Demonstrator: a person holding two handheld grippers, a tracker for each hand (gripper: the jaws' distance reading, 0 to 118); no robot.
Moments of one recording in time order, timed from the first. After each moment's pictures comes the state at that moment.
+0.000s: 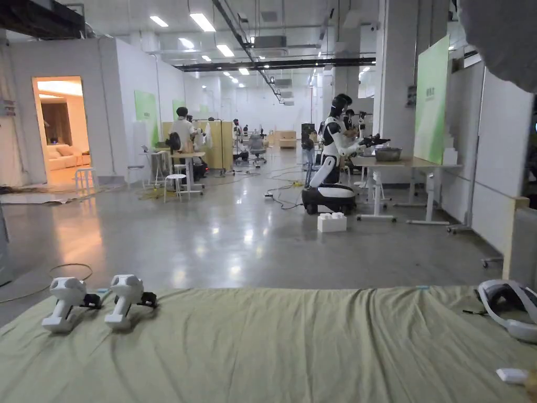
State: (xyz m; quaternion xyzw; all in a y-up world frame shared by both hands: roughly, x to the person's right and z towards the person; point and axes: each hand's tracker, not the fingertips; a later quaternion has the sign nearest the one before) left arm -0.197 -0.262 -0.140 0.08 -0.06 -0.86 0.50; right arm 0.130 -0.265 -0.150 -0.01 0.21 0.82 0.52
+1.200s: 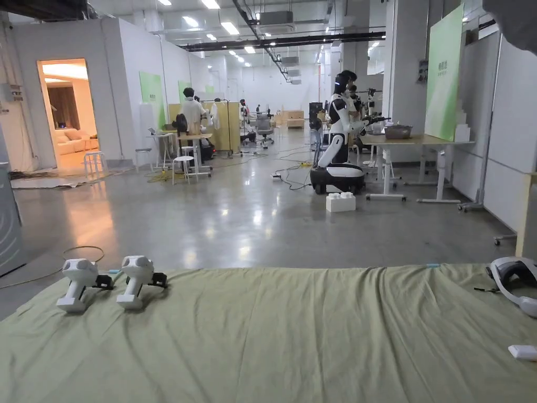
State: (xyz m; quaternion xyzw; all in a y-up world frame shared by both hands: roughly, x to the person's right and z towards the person) left arm -0.251 -0.119 -0.112 -0.01 -0.03 0.07 1.00; right arm 0.164 -0.141 -0.153 -0.04 0.04 0.01 1.00
